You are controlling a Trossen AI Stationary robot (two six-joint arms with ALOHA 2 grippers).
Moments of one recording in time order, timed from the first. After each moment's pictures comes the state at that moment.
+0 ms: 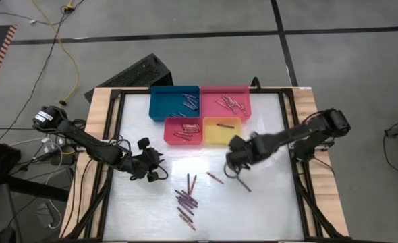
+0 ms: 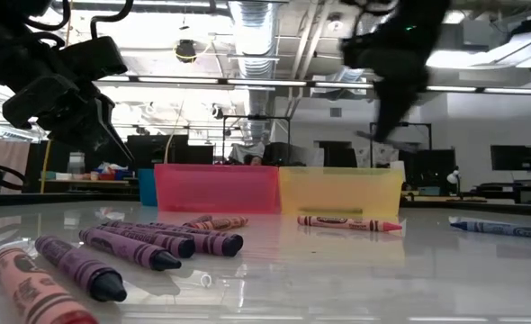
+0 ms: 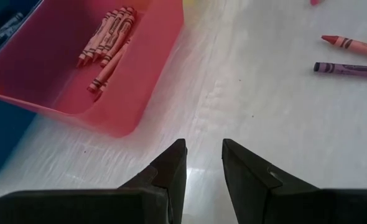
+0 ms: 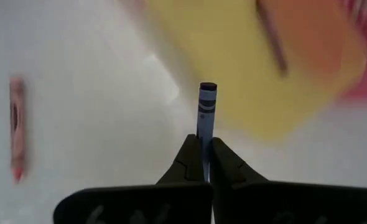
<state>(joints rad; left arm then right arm) -0.43 1.16 0.44 -0.12 -0.65 -0.42 0.28 1.49 1.12 -1.05 0.38 0.95</state>
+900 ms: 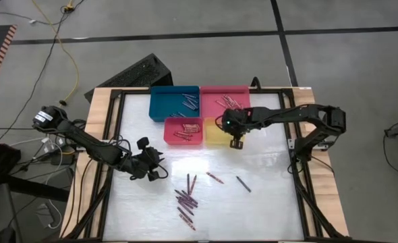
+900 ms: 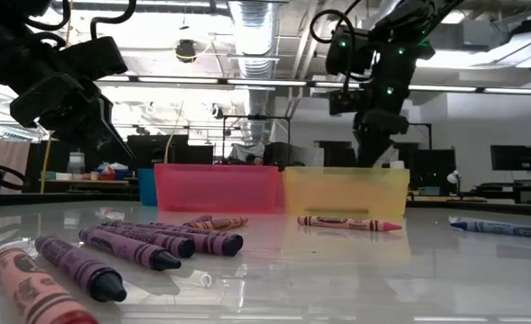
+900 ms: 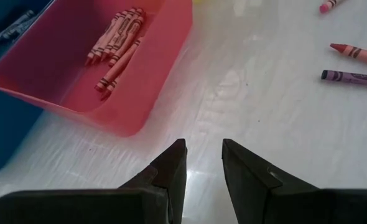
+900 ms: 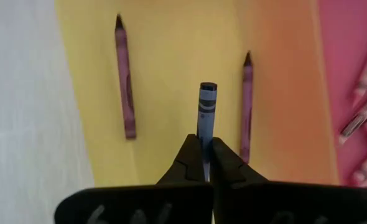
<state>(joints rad) -0.43 1.16 0.44 -0.12 -0.67 -0.45 -0.25 1.49 0.98 -0.63 0.11 -0.12</state>
